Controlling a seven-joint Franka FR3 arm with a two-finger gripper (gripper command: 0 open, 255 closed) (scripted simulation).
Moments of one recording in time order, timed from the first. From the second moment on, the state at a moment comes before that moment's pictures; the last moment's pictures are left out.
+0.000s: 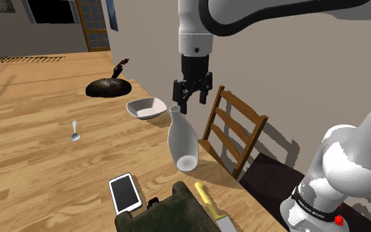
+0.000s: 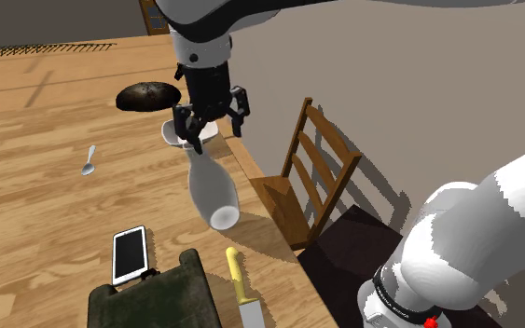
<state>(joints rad) 0.10 -0.32 0.29 -2.05 0.11 1.70 0.39</state>
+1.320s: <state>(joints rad) 0.10 -0.29 0.32 -2.11 0.10 1.81 0.41</state>
